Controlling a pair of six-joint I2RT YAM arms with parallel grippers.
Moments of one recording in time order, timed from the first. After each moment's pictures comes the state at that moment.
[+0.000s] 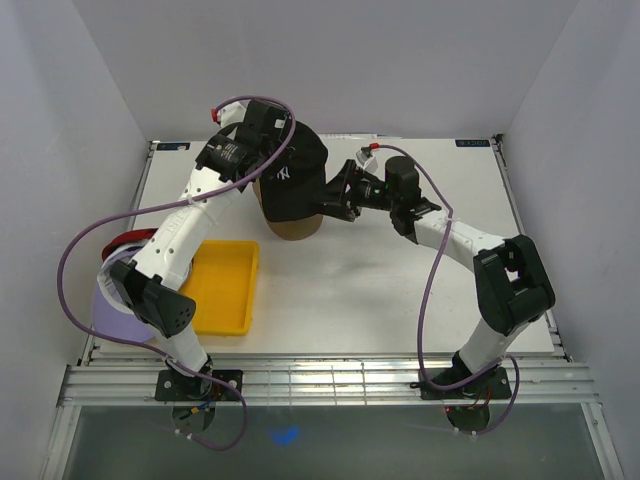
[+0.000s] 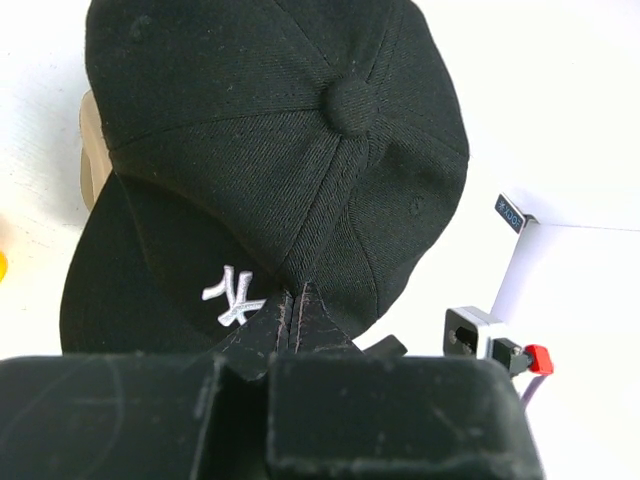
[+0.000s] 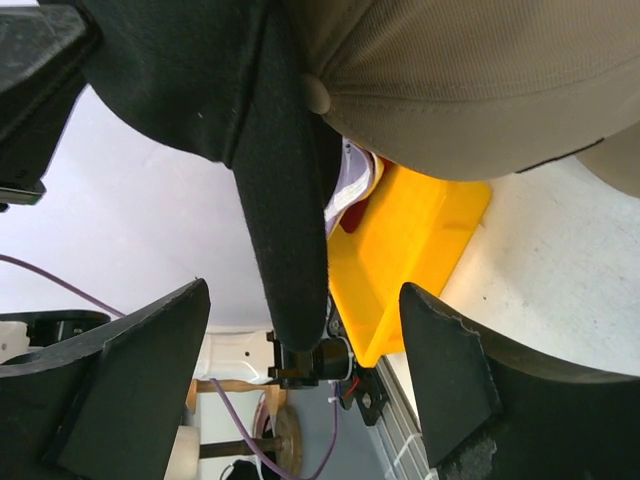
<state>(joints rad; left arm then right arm) -0.55 1.71 1.99 -0.96 -0.43 -1.12 0.50 1.68 1.11 0.36 -0.76 1.09</state>
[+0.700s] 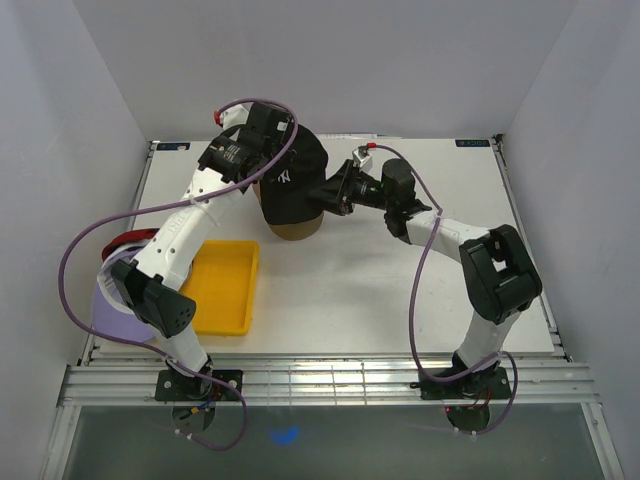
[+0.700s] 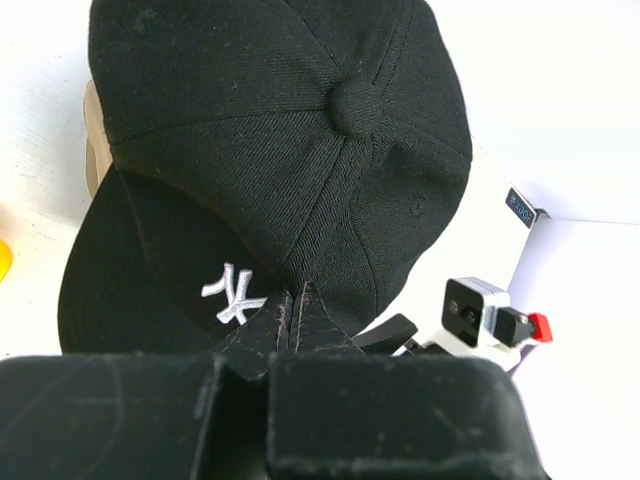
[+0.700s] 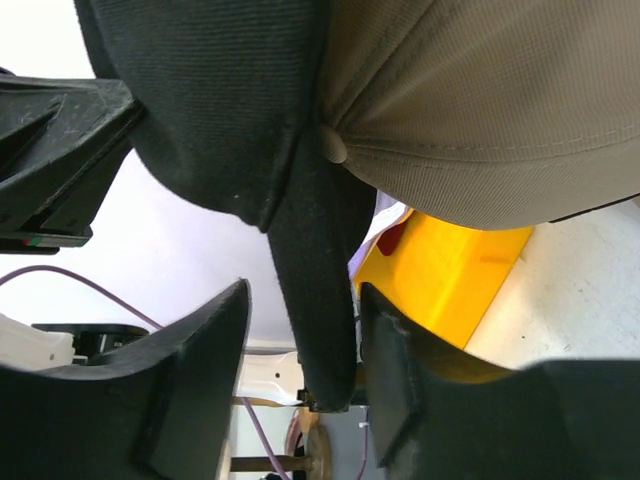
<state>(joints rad) -0.56 1.71 1.97 -0.97 -0.43 -1.12 0.51 1.77 1.11 0.61 -0.76 1.26</state>
